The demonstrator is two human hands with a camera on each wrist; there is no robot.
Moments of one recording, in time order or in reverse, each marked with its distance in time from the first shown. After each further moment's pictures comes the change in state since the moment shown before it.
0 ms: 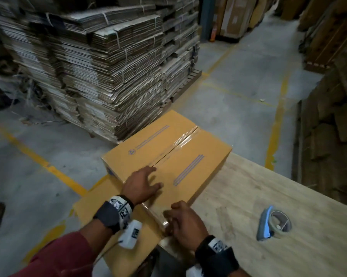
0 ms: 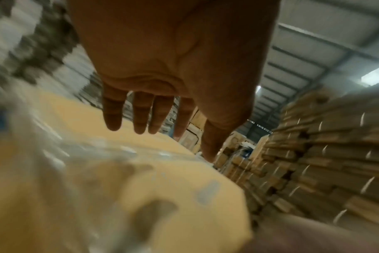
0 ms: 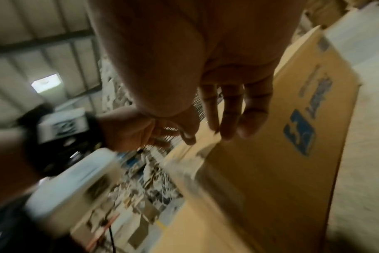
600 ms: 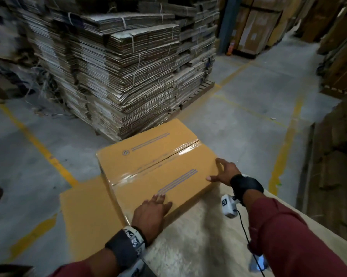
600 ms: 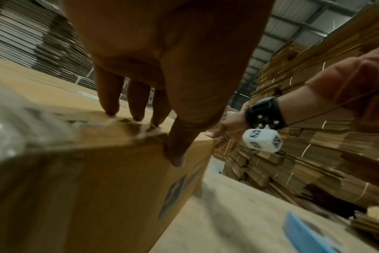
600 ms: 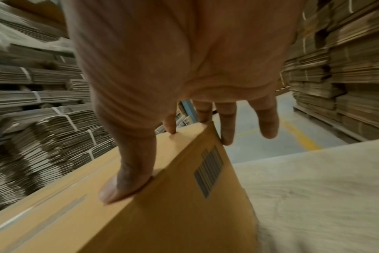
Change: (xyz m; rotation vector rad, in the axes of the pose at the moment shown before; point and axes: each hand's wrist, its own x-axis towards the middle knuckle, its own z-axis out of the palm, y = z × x) left_hand -0.029 0.064 0.066 0.350 -0.185 0.072; right_hand 0.161 0.170 -0.185 -0.059 0.082 0.450
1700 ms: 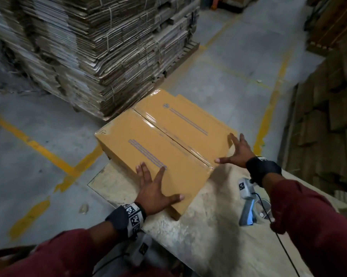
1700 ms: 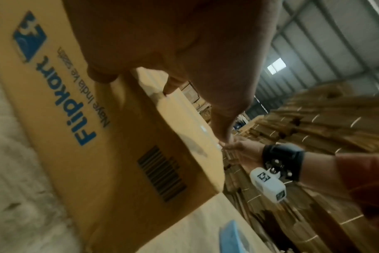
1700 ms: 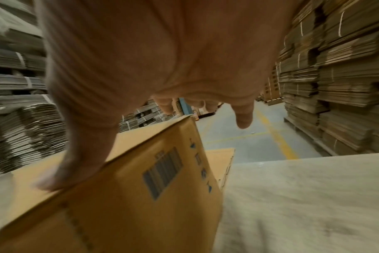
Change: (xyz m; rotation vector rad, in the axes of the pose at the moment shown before) left_hand 0.012 0.005 0.023 -0.591 -0.087 -0.177; right_hand -0.043 0.065 -0.022 -0.076 0.006 0.079
